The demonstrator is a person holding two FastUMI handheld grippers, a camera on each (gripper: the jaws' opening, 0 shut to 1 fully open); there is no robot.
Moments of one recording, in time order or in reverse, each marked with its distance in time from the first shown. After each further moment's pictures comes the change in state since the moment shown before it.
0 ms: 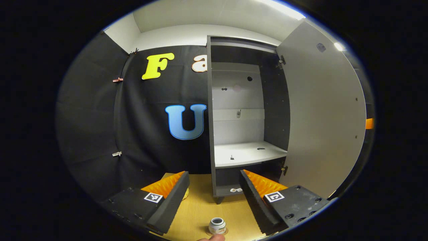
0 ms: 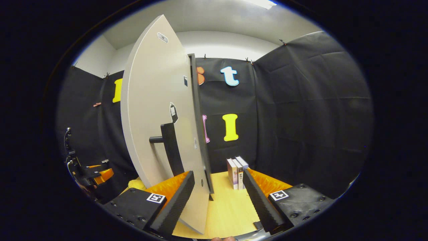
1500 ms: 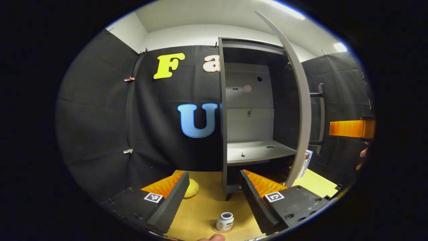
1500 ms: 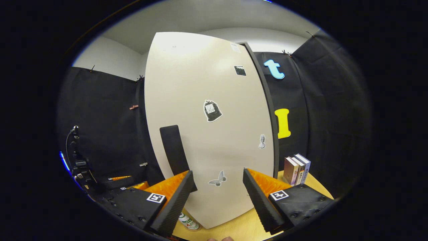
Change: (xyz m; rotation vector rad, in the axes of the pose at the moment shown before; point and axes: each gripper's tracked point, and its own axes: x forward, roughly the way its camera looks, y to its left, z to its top) left arm -0.029 0.027 0.000 -0.010 0.009 0.079; right arm 0.056 0.171 -0.030 0.060 0.001 0.316
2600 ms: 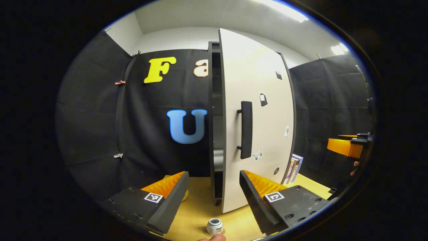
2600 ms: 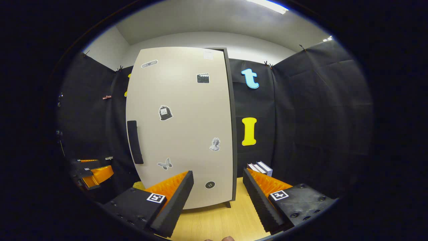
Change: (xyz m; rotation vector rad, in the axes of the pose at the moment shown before) left arm 0.006 -0.034 0.027 -0.004 -0.047 -0.086; right arm -0.016 -0.087 0.010 -0.145 -0.049 -0.278
